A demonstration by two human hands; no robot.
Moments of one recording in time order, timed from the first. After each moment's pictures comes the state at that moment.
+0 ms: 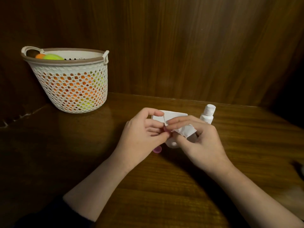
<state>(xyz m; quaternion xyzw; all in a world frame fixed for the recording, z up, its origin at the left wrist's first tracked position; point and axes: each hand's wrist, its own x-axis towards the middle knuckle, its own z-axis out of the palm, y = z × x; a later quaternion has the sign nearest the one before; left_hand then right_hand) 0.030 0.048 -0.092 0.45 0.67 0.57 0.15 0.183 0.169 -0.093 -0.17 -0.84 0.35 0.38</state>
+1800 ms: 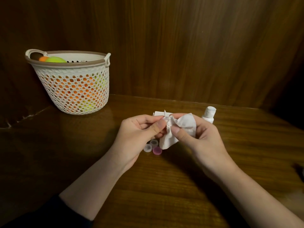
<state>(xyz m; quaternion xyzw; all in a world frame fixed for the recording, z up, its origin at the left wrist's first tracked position) 0.023 0.045 -0.089 0.37 0.51 0.71 0.32 0.185 0.160 -0.084 -0.10 -0.73 0.57 0.36</state>
